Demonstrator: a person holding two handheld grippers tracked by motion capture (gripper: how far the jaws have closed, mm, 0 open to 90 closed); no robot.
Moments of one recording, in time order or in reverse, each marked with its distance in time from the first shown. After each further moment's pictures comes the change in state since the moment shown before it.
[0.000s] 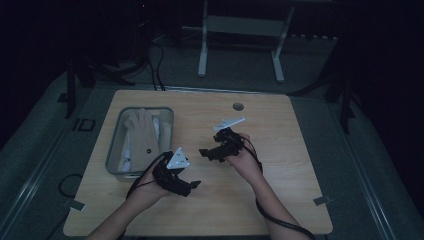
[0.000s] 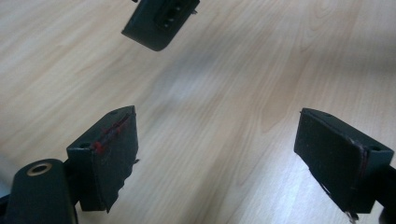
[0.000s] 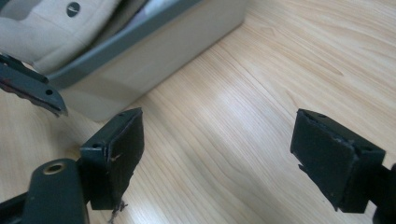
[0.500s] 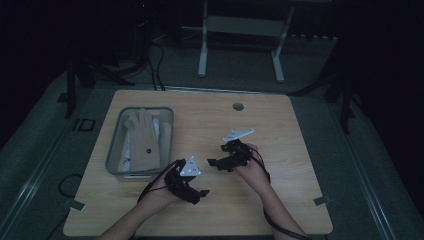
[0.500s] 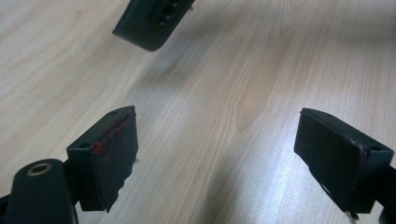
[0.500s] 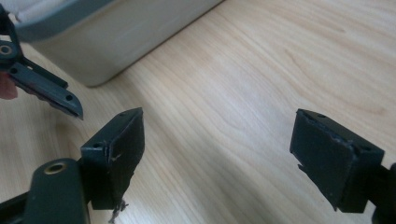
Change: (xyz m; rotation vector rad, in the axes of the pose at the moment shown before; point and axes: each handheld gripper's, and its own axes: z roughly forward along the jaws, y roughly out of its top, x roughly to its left) left arm -0.016 -0.007 0.034 0.042 -0.068 0.031; right arm -0.008 -0.042 -0.002 -0.006 0.017 0.015
